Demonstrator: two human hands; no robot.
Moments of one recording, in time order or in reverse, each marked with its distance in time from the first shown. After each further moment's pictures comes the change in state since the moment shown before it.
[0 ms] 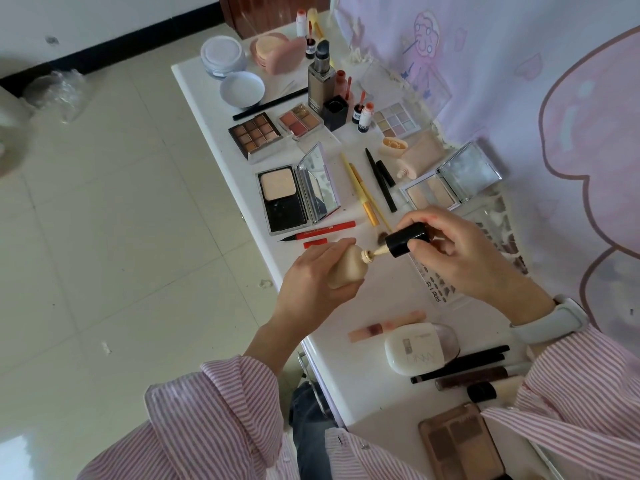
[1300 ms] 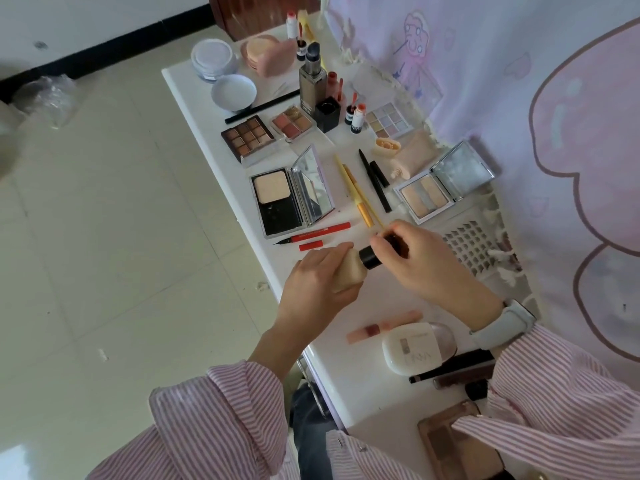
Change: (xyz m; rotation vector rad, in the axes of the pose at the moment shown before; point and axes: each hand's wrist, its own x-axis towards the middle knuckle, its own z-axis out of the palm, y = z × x) left_hand -0.002 -0.001 0.010 0.079 -0.011 0.004; right_hand 0.011 0.000 0.033 -0.304 0.092 0.155
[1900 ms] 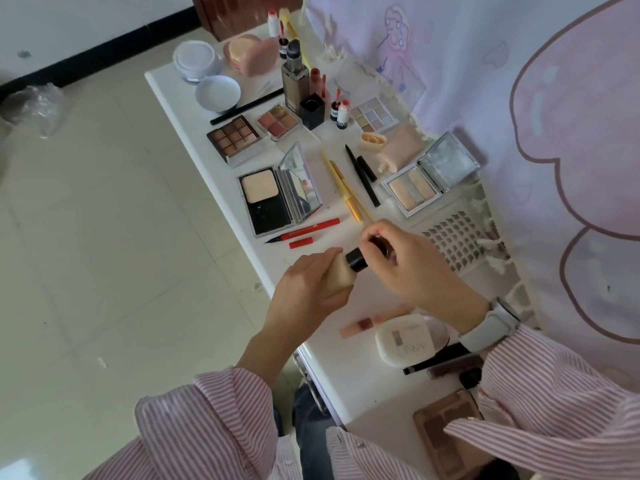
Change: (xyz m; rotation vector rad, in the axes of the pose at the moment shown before) left_hand -0.006 0.002 -0.004 -0.046 -0.070 -0.002; right_hand -0.010 0.010 0.011 -0.018 0.080 -0.121
